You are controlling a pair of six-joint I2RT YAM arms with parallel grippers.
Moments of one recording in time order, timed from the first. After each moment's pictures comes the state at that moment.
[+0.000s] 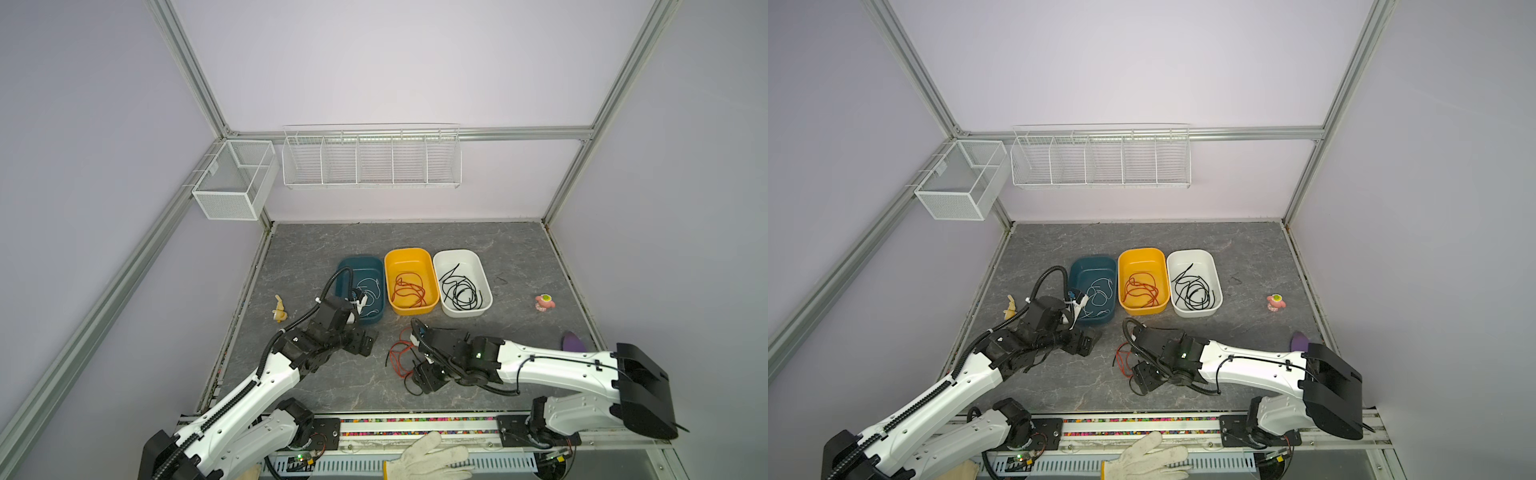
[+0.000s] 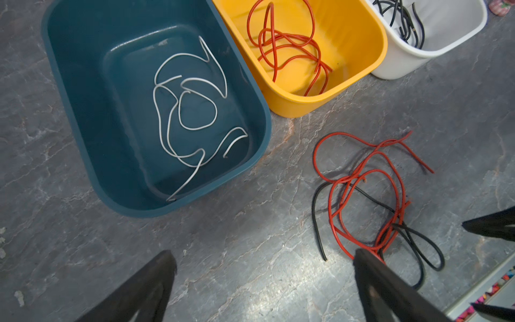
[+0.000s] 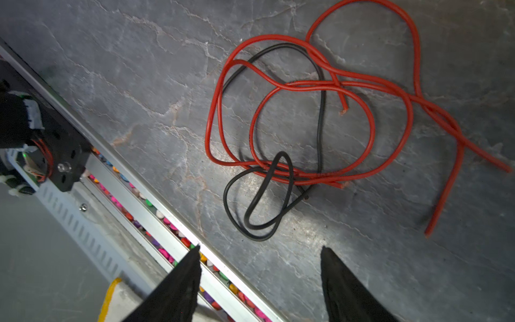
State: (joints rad) left arm -0.65 0.92 0.67 -0.58 0.01 -0.15; right arm 1.19 1.37 0.84 -0.57 0.00 0.62
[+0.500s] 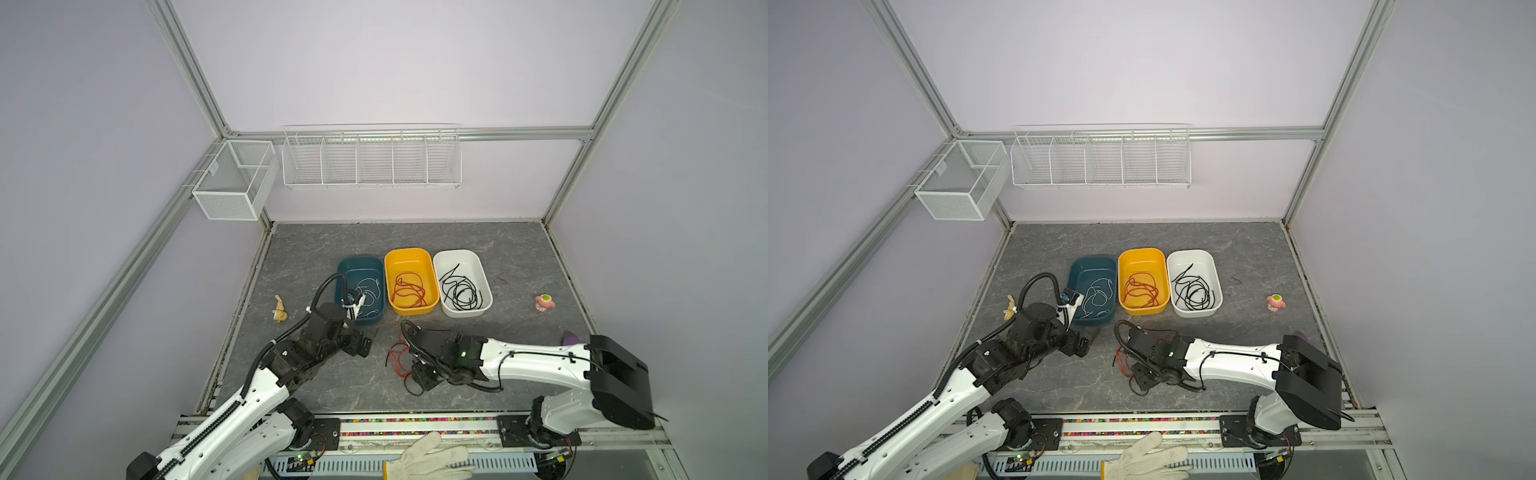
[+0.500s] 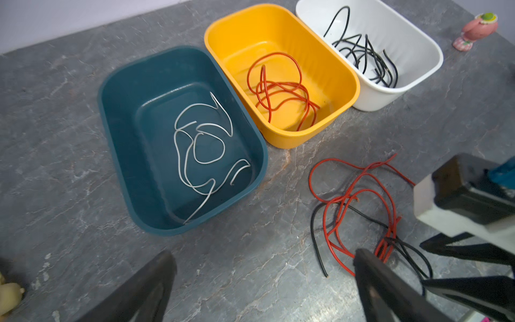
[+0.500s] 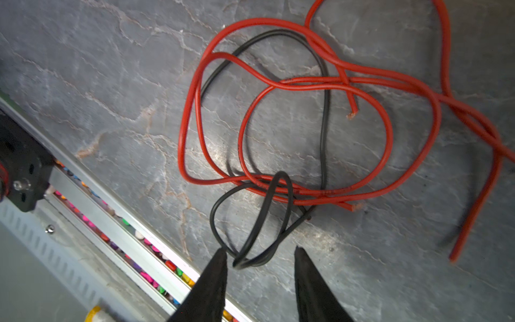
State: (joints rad) left arm -0.70 0.76 0.64 -0.53 -0.09 -0.12; right arm 1.19 1.48 0.86 -0.54 0.00 0.64
